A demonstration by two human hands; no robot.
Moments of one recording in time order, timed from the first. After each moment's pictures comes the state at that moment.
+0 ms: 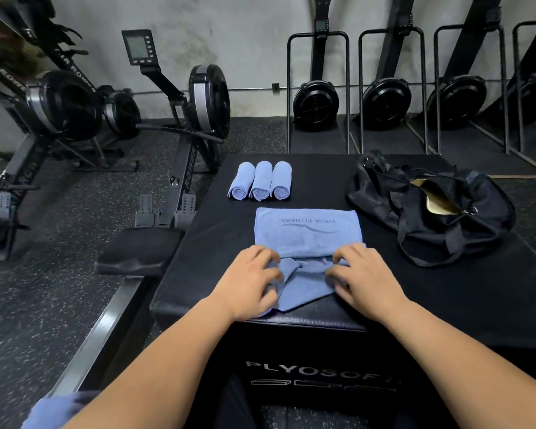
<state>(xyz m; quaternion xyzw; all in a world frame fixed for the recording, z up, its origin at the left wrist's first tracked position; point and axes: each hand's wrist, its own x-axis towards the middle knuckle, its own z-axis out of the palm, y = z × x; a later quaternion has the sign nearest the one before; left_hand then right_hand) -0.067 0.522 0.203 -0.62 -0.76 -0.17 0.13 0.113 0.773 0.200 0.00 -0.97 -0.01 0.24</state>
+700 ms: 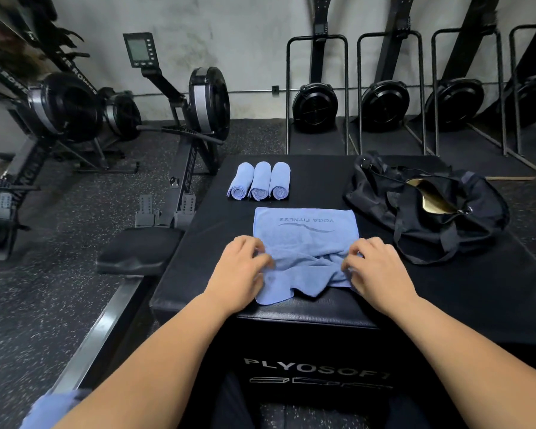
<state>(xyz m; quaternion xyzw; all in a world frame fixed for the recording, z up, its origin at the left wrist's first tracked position) -0.069 0.514 0.212 -0.53 -0.82 -0.17 0.13 0.129 0.793 0.203 -0.08 -0.97 -0.01 0.23</state>
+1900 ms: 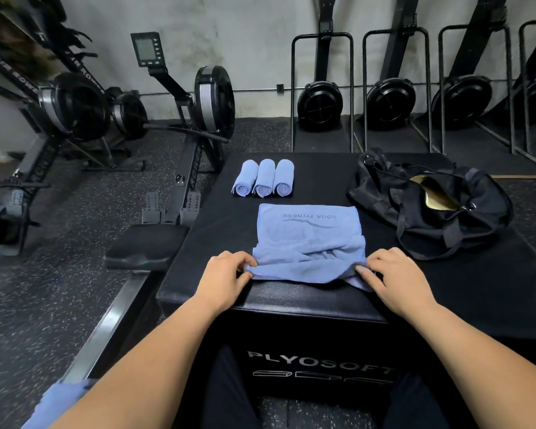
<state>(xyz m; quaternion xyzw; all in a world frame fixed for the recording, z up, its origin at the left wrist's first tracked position) -0.072 0.479 0.192 -0.39 -0.87 -0.29 0.01 0.158 0.806 0.185 -0.15 -0.96 0.07 0.23</state>
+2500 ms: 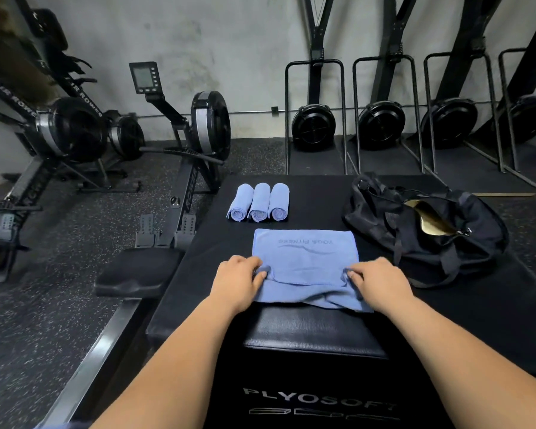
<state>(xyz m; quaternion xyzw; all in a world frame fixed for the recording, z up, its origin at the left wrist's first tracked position) -0.098 0.541 0.220 -0.40 -0.90 -0.17 0.03 0.097 0.815 0.218 -0.28 -0.96 0.05 0.07</state>
